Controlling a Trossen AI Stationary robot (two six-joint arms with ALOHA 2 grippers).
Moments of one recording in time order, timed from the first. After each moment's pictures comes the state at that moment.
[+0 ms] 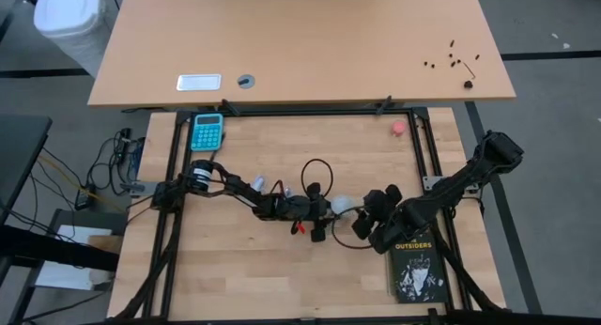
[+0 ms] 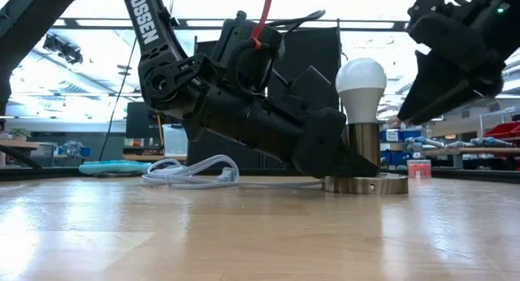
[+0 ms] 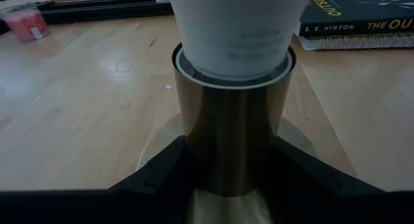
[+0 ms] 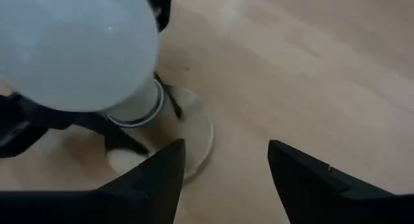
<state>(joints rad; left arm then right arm) -0.12 2.25 1.11 0.82 -0.22 0.00 0.57 1.44 0.79 -0.72 0.77 1.33</state>
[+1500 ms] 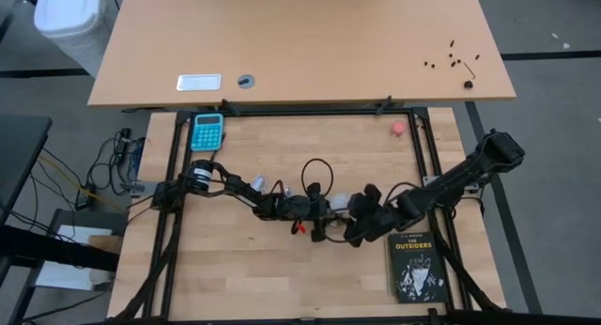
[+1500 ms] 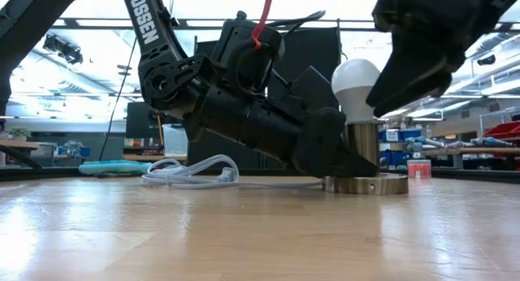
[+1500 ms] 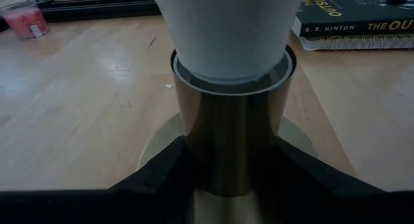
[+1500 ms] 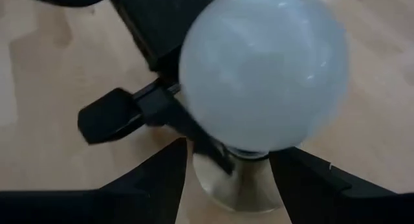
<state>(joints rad) -0.12 2.25 1.11 0.82 -0.21 0.00 0.45 1.42 0.79 -0.35 0.56 0.84</state>
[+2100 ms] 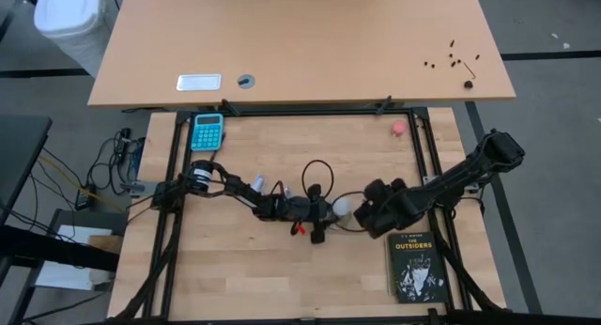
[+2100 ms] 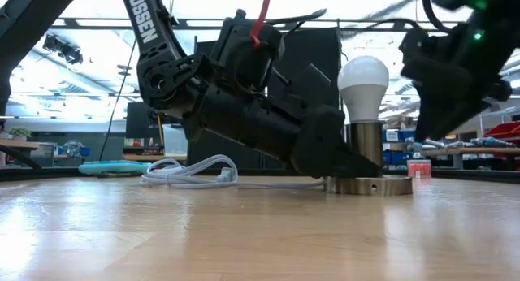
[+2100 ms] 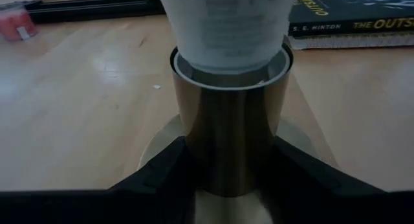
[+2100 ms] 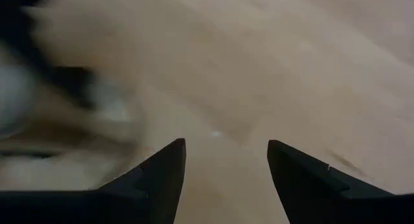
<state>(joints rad) -0.13 2.25 1.11 0.82 -0.19 0.00 0.44 1.42 0.79 -0.89 0.60 1.39</state>
